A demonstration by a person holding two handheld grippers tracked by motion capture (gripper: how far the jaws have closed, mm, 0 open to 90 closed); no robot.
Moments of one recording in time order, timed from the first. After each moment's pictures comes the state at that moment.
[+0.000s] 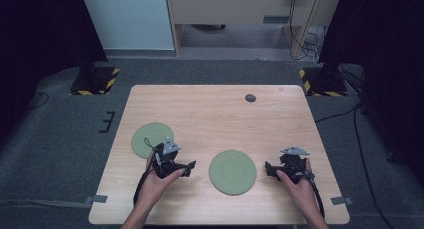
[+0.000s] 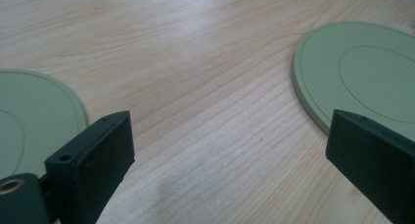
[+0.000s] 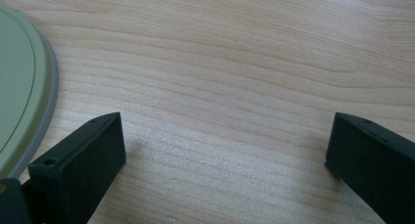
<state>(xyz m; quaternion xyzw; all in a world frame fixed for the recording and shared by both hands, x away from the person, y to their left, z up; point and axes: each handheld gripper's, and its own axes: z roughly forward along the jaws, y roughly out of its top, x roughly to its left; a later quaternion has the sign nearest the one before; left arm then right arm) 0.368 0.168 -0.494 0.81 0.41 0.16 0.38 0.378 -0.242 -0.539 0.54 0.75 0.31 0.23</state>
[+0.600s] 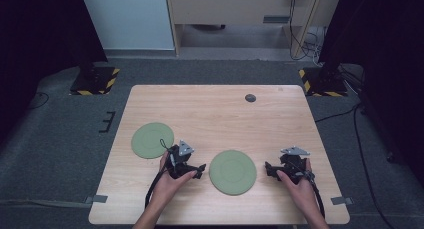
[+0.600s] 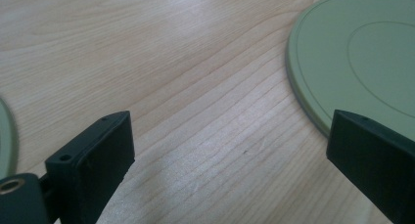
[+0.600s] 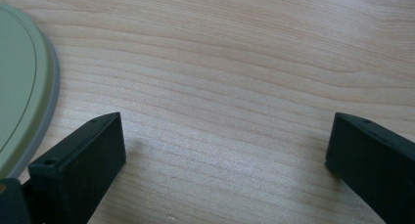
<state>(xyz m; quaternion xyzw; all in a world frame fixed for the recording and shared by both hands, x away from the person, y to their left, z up) 0.380 0.137 -0.520 0.82 0.41 0.16 0.36 0.377 -0.242 -0.539 0.54 0.75 0.31 0.23</state>
